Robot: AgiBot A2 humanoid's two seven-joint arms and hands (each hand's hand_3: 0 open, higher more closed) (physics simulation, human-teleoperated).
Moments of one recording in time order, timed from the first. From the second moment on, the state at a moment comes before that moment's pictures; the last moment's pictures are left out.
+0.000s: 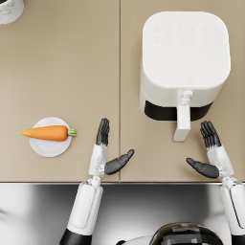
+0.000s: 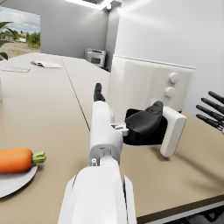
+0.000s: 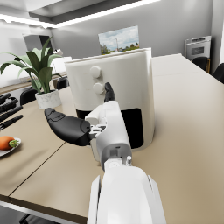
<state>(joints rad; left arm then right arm) 0.19 1.21 0.20 -1.80 1.00 0.10 0.10 0.19 -1.21 0.20 1.80 1.00 0.10 -0.10</state>
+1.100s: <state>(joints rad) 0.18 1.24 0.03 -1.79 1.31 0.00 0.00 0.25 -1.28 0.23 1.73 1.27 0.00 0.00</state>
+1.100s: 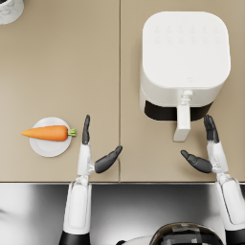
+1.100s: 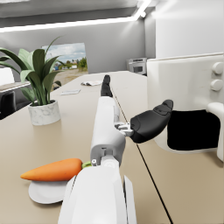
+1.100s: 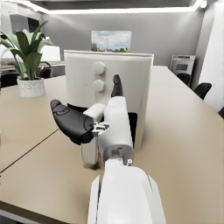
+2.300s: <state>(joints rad) 0.37 1.23 -0.28 -1.41 2.94 -0.41 -0.24 0.24 -1.36 0.19 1.64 1.38 0.00 0.00</state>
